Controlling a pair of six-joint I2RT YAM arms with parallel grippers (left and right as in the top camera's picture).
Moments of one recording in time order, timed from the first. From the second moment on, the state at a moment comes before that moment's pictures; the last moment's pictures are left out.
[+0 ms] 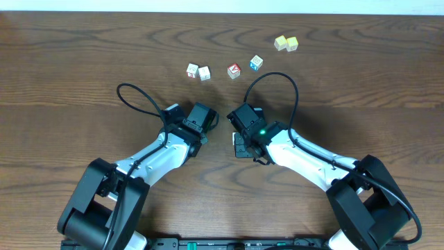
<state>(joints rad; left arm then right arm) -0.51 1.69 0.83 -0.41 -0.32 -1.01 0.69 1.77 1.02 -0.55 0.09 0.64</state>
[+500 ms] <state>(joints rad) -0.51 1.69 0.83 -0.41 -0.32 -1.01 0.69 1.77 1.02 -0.54 0.09 0.64</state>
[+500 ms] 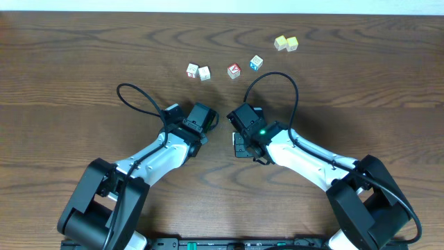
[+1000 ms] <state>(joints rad) -0.51 1.69 0.83 -0.41 -0.32 -1.01 0.71 1.77 1.02 -0.54 -0.01 0.61</state>
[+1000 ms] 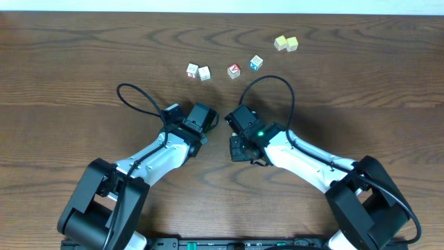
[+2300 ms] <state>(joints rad) -0.51 1.69 0.83 -0.41 -0.32 -1.01 0.76 1.77 1.02 -0.49 0.11 0.61</state>
